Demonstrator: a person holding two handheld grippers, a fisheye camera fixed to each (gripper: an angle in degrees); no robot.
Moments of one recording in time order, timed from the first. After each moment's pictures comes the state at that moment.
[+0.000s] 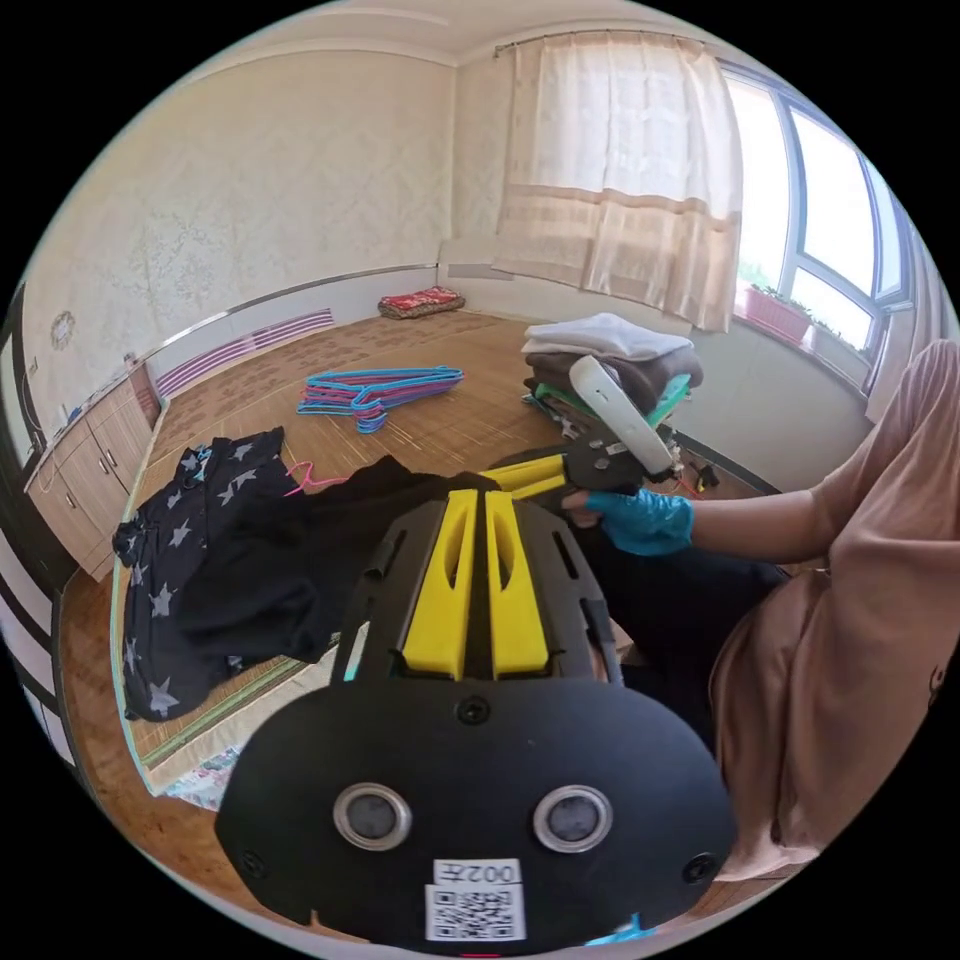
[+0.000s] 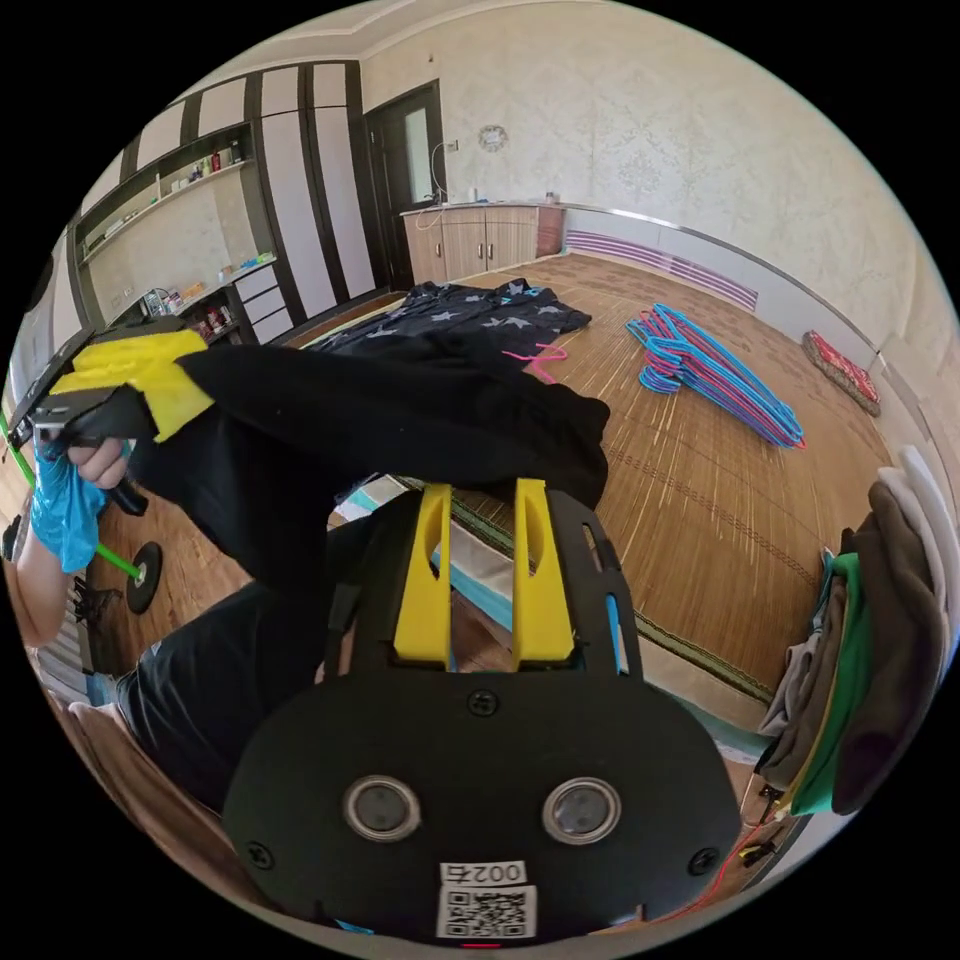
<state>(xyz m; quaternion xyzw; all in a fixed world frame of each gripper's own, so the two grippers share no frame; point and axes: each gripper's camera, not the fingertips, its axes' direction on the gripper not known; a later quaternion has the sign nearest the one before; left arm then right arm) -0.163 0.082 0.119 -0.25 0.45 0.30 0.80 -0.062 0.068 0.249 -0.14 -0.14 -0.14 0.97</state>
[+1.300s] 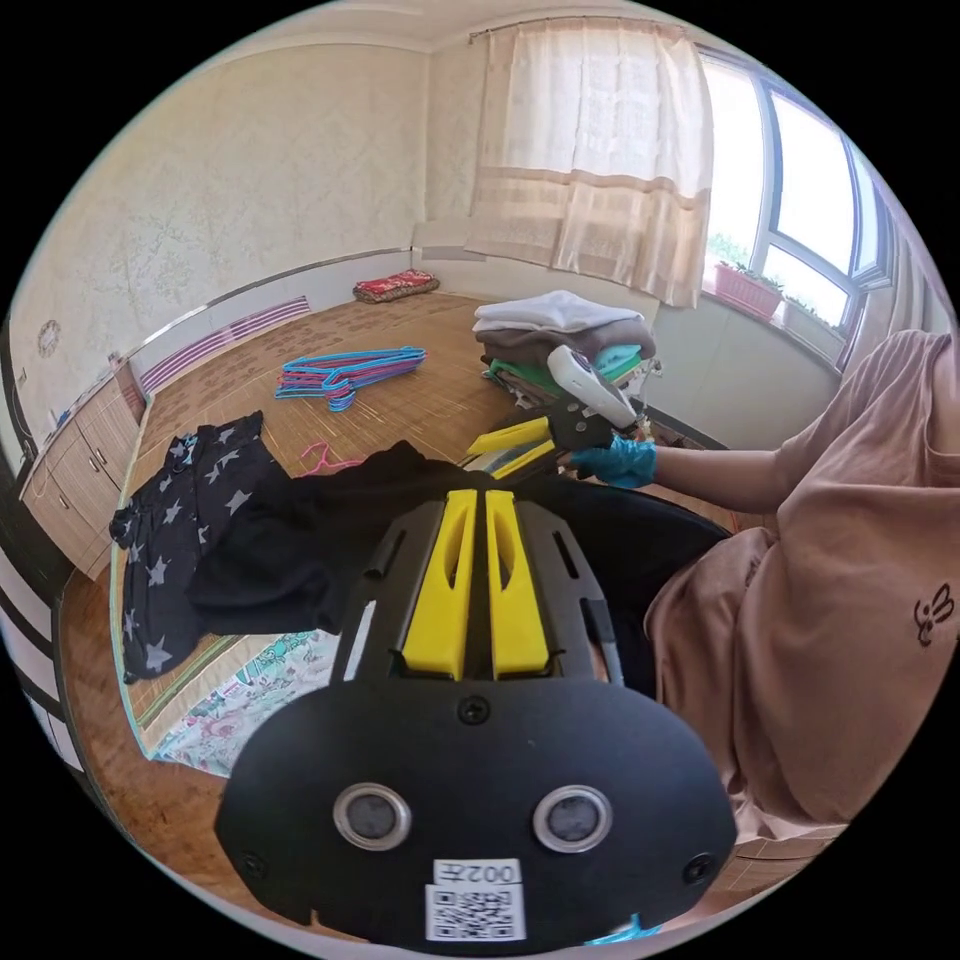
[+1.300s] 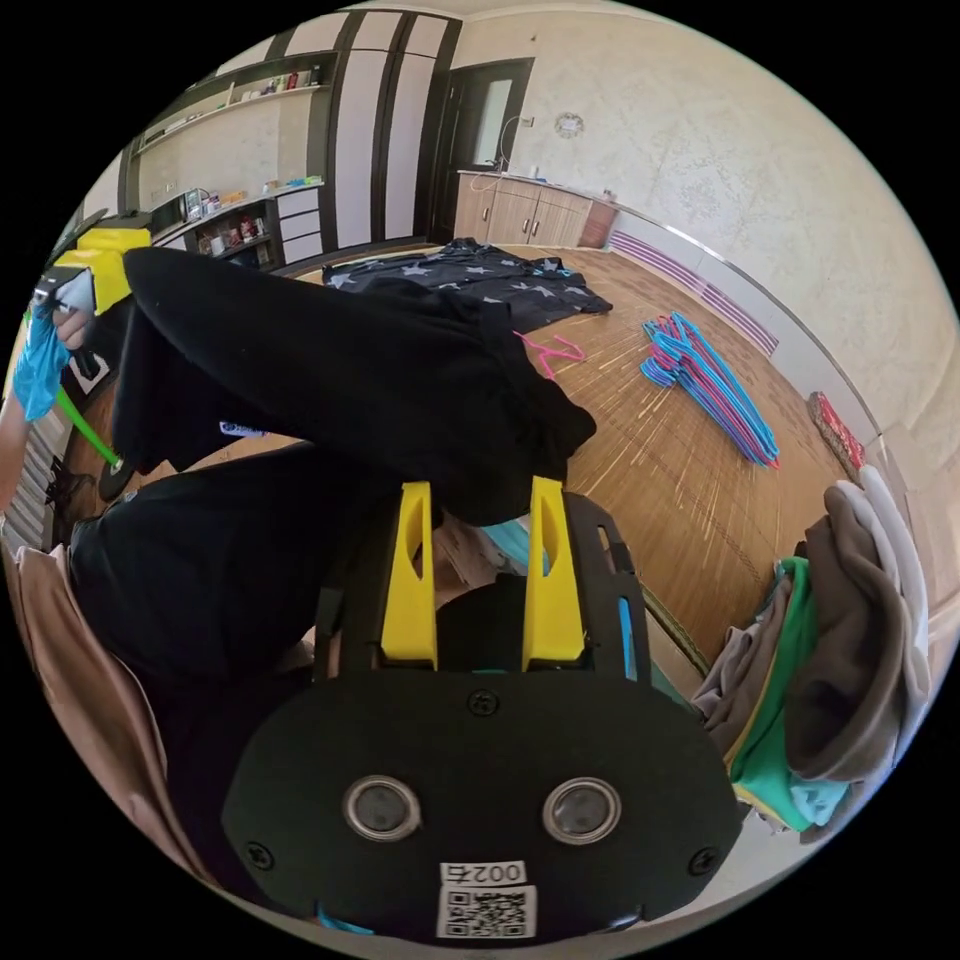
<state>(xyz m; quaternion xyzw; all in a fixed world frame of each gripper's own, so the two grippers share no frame) -0.205 0.094 0.024 -0.28 0.46 0.31 0.78 -0.047 0.124 0.190 -0.17 -0.13 -0.26 0.94</state>
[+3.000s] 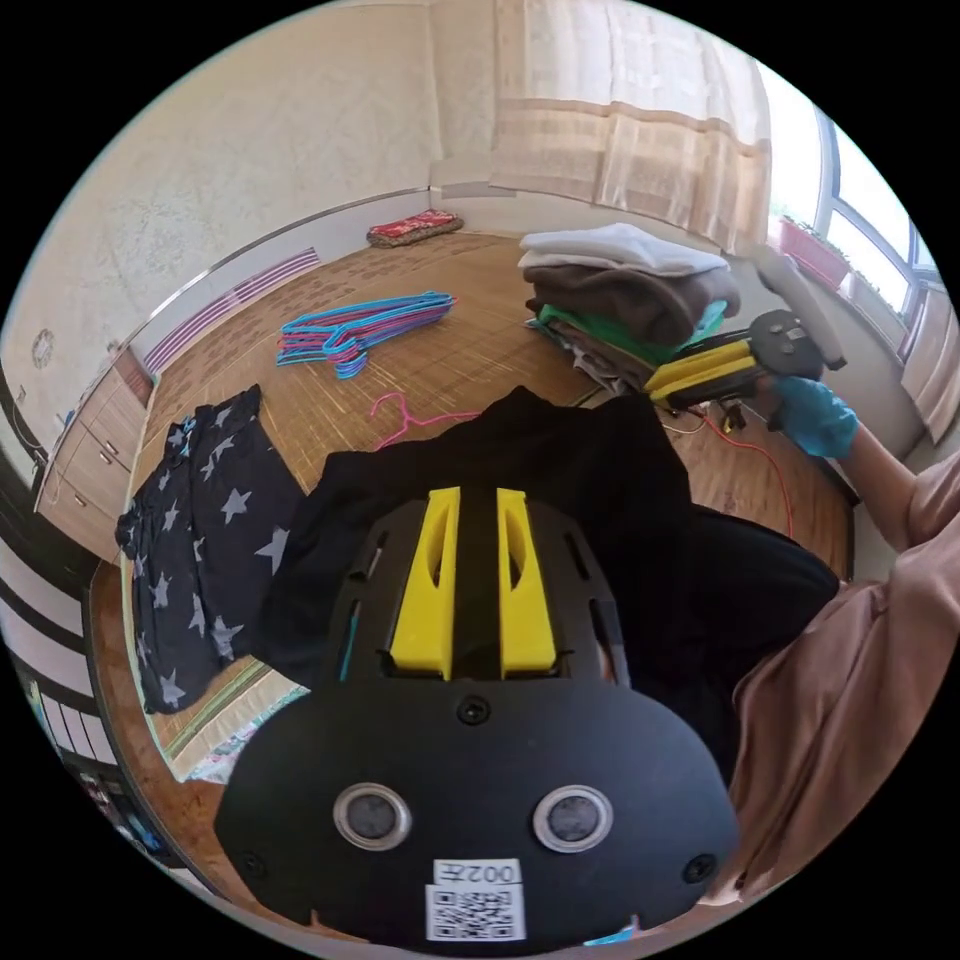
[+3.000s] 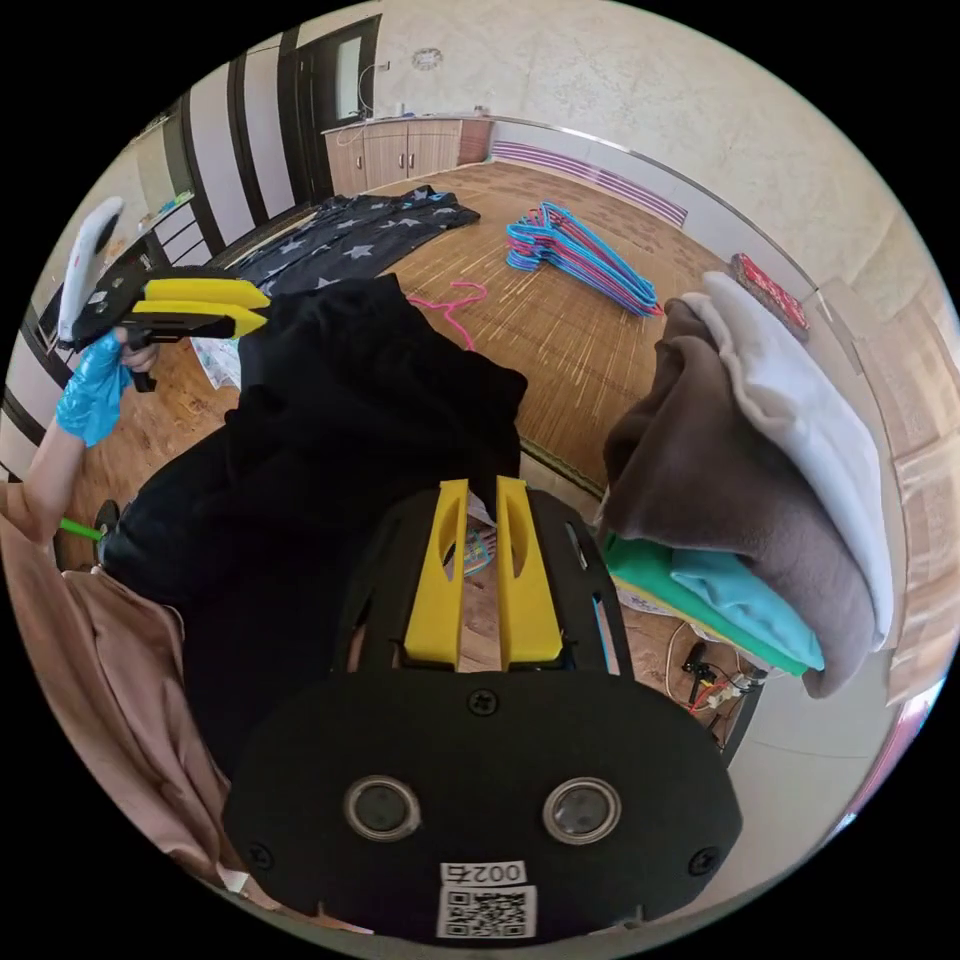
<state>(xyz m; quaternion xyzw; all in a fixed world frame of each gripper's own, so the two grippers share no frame) -0.035 0.110 0.156 -0.33 0.37 0.36 0.79 0.071 0.029 0.170 -0.27 -0.02 -0.15 0.95</state>
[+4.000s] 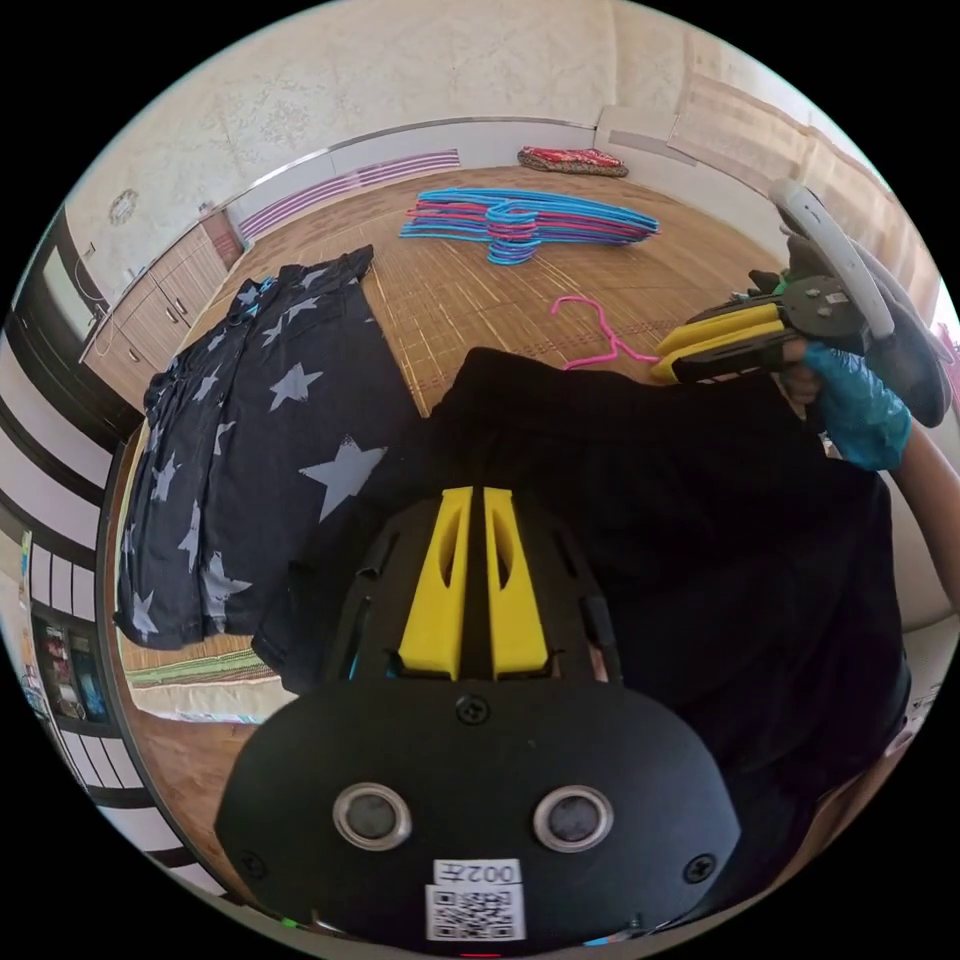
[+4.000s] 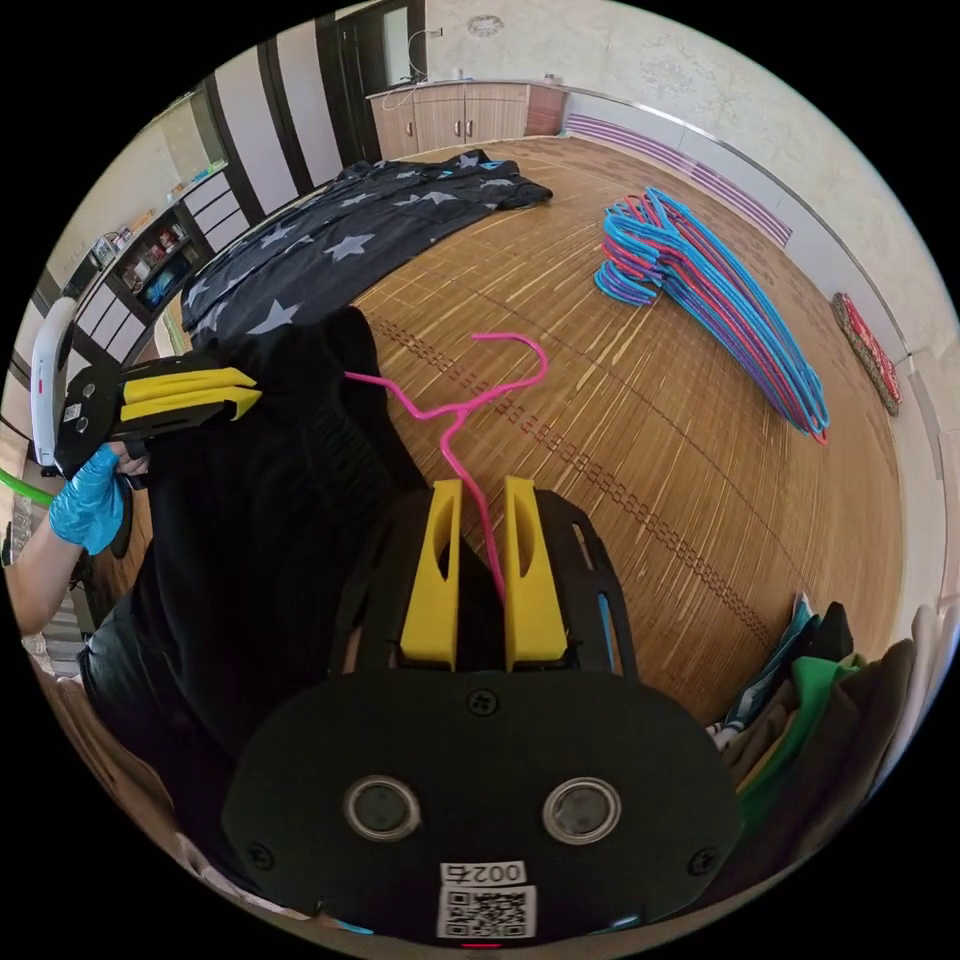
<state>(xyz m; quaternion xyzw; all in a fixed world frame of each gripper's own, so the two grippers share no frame) 0.000 0.152 0.309 -0.41 0.22 0.29 0.83 0.019 -0.063 0.393 -0.31 -0.10 -0.20 0.93</state>
